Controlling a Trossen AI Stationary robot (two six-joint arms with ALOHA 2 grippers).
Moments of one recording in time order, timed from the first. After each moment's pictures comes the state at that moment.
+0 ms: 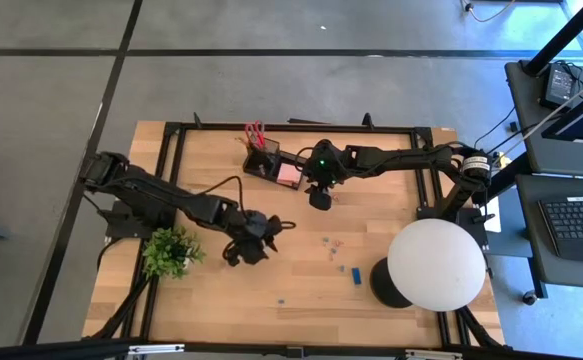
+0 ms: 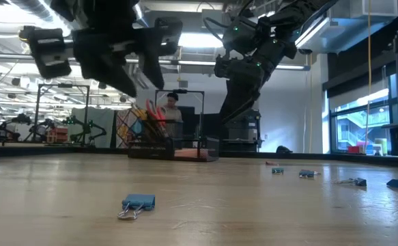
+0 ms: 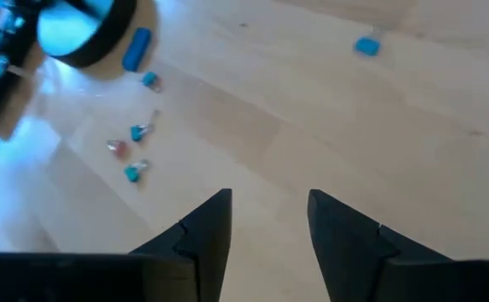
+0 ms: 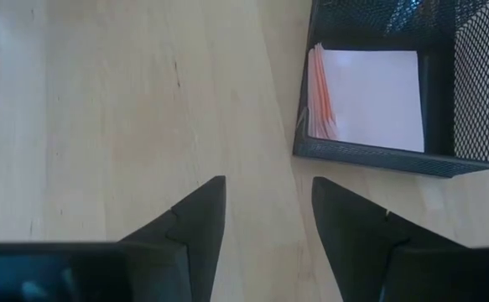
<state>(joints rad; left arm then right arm) -0.21 1.52 0.89 -0.20 0.11 0.84 -0.27 1.73 1.12 -0.32 -0.14 -0.03</state>
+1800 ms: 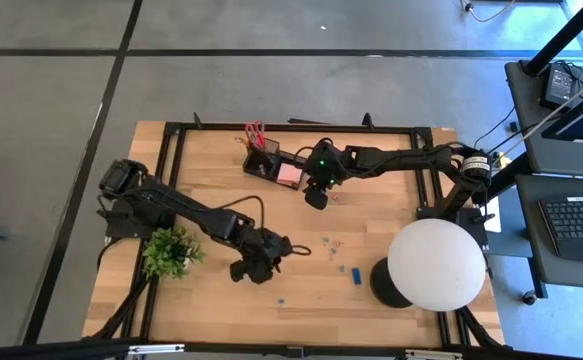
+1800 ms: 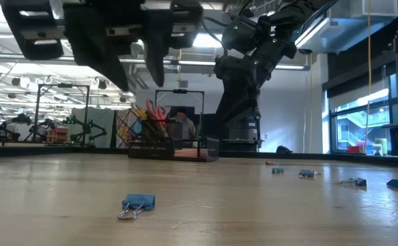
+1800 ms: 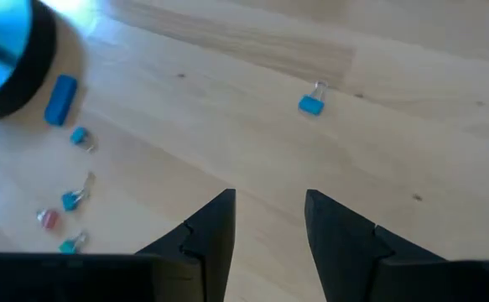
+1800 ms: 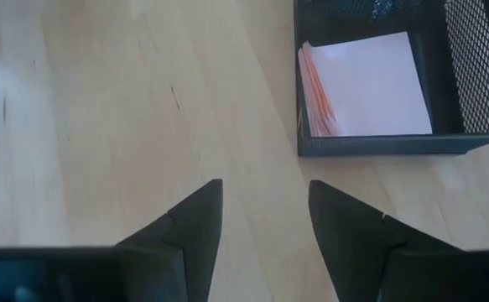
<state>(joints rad) -0.30 1.70 1.12 -0.37 0.18 0.82 -0.27 1.73 1.12 -0.31 -0.14 0.15</state>
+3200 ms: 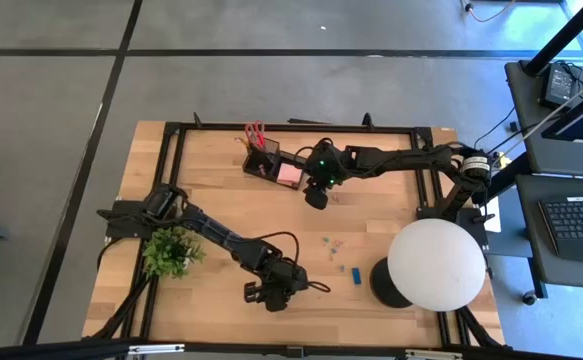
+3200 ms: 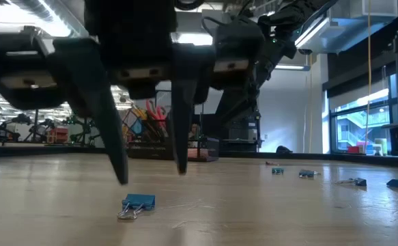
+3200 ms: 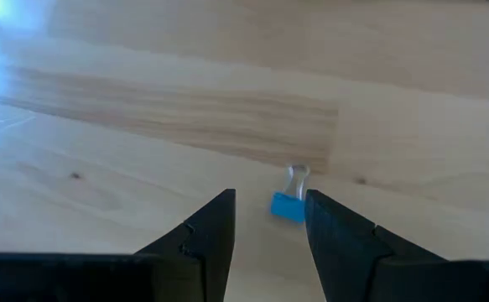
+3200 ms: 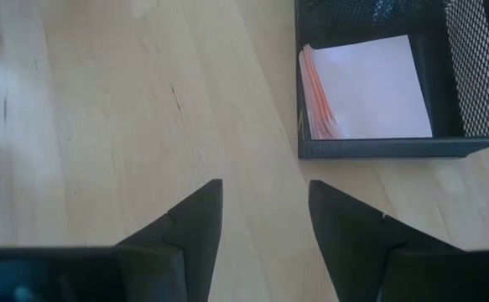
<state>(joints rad) -0.39 2.07 1.39 -0.40 0.27 0.91 -0.27 1.73 1.12 -0.31 -0.14 0.15</state>
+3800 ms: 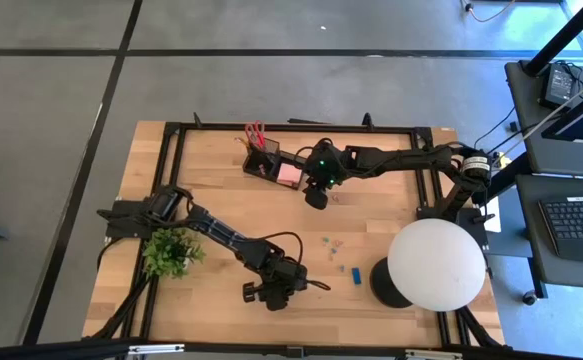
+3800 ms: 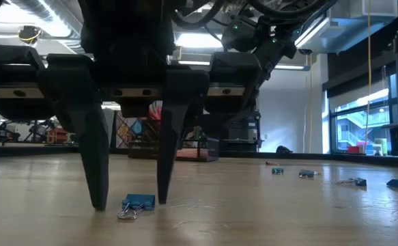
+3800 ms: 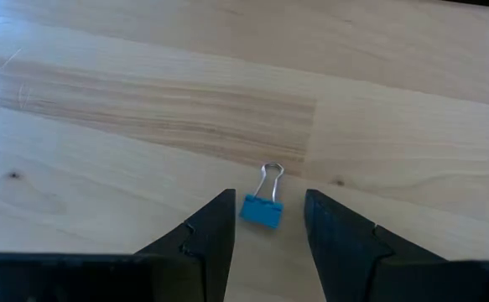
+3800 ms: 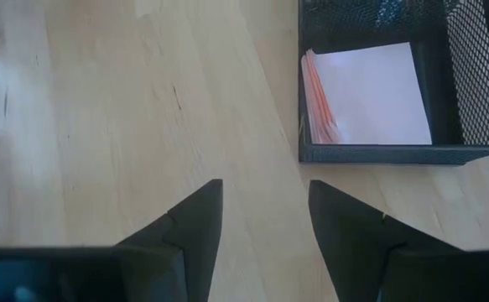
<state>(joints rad) -0.37 2.12 1.40 -0.41 0.35 0.90 -0.27 1.73 1.12 -0.30 -0.14 0.12</state>
